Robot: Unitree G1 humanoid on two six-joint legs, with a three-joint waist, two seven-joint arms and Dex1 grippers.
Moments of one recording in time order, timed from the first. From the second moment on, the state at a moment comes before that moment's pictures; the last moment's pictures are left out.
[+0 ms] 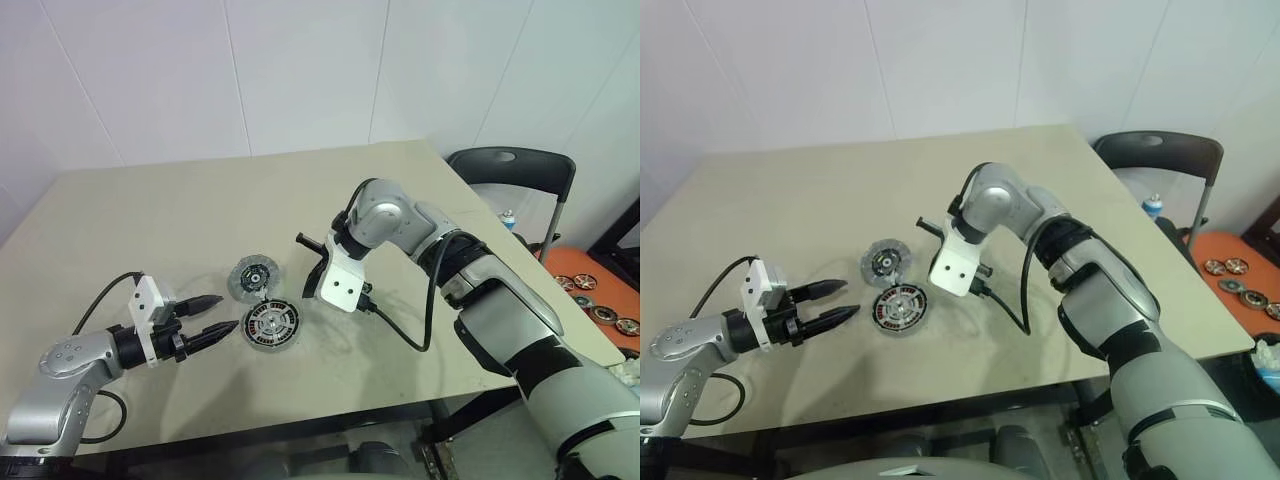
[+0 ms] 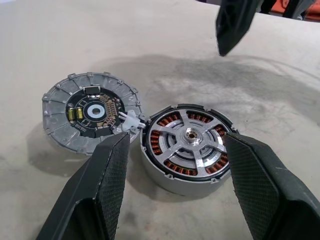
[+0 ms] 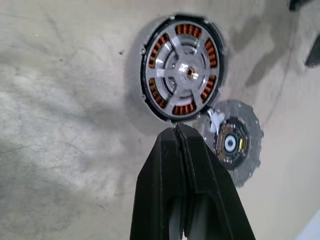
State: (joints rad) left arm 0.12 0.70 0.22 -0.23 -0.53 0.33 -1.00; right arm -1.19 -0.32 0.65 0.79 -0.25 -0.93 1.46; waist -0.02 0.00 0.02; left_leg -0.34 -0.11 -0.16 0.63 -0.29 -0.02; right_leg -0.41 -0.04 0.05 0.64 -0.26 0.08
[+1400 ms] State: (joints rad) left arm 0.17 0.70 0.22 -0.31 -0.54 0.36 -0.97; right arm -1.11 -0.20 0.77 0.99 -0.53 -0.98 1.12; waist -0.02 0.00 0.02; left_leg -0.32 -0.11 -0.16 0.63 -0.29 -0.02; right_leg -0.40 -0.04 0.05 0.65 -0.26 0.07
